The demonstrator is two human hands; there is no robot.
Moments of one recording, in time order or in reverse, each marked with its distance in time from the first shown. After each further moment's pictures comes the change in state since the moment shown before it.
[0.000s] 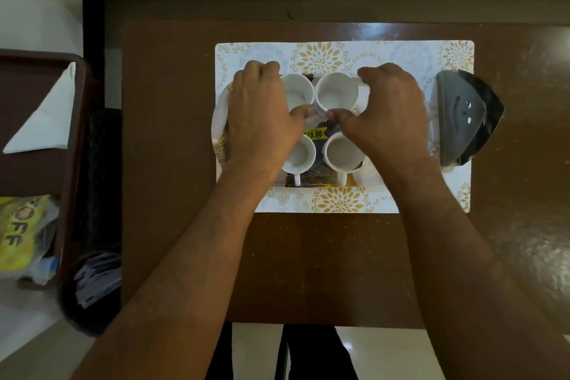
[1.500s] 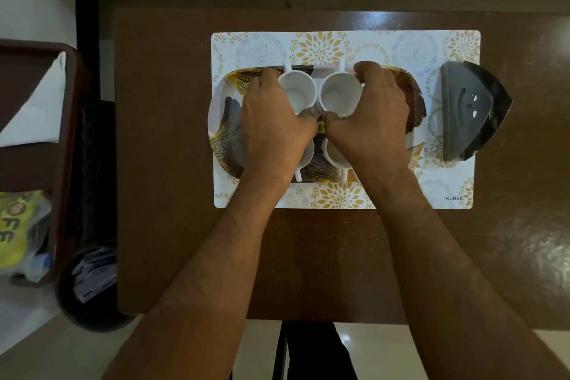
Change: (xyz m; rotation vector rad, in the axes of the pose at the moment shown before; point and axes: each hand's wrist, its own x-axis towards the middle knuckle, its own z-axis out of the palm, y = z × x) left_hand -0.013 0.009 0.026 -0.190 0.073 -0.189; right_hand -0.018 -0.020 0.019 0.294 0.067 0.115
